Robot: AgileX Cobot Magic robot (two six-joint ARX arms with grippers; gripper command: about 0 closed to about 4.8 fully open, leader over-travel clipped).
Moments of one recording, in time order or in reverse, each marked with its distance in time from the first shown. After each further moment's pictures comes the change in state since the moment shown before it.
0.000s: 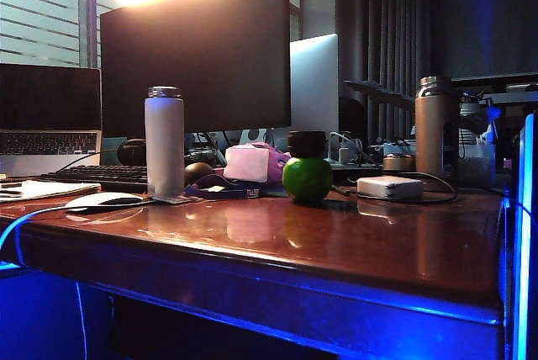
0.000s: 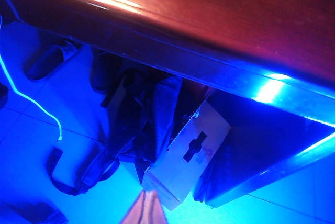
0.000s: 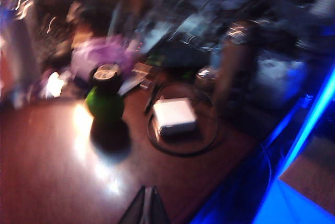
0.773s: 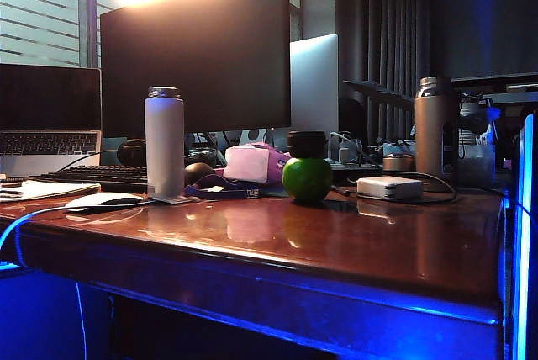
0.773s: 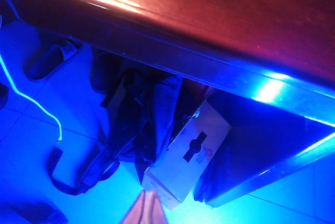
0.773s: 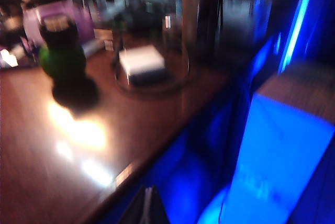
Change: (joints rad) left arm 0.000 0.000 0.000 0.000 0.000 0.000; right arm -0.178 -0.412 -0.394 -0.043 -0.048 0.084
